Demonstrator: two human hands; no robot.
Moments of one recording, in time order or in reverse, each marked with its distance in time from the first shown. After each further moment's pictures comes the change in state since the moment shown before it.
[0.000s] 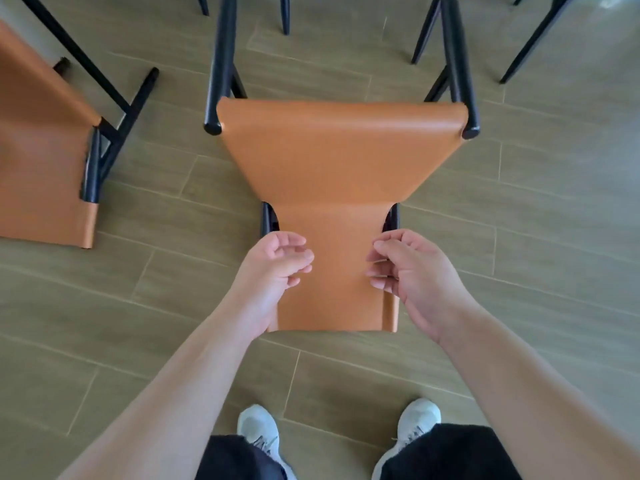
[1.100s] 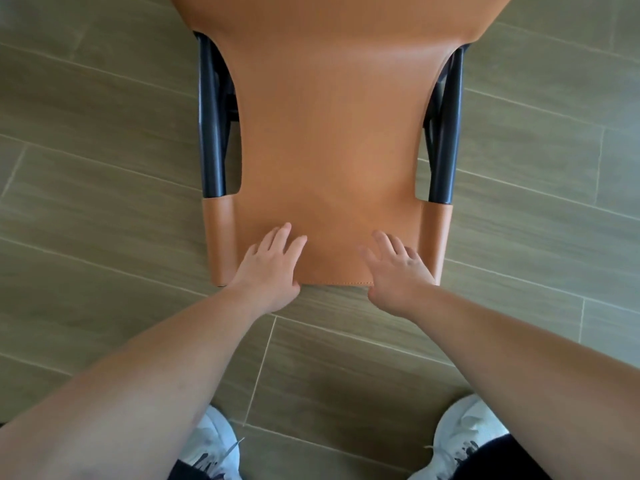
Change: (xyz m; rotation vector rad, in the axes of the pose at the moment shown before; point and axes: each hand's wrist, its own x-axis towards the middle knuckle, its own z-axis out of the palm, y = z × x) left_hand 0.231 -0.441 -0.025 1.615 -0.185 0.280; right_hand 0.236 0.431 -0.066 -1.703 -0.287 -0.307
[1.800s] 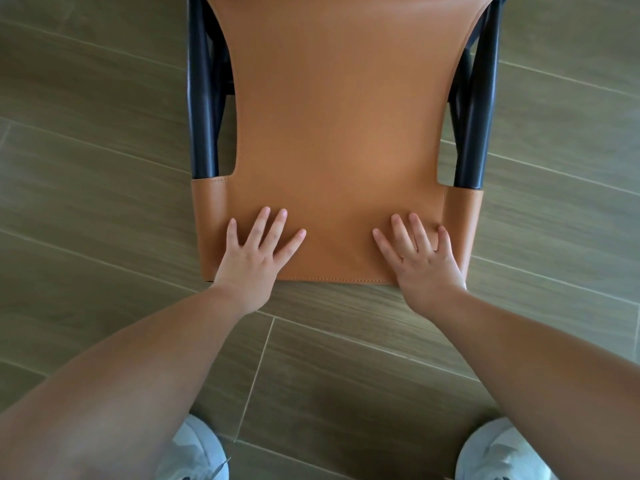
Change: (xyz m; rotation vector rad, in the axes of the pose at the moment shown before) left_hand 0.011 -0.034 0.046 0.506 0.088 0.064; right_hand 0.026 0.035 0.056 -0.365 0.037 0.001
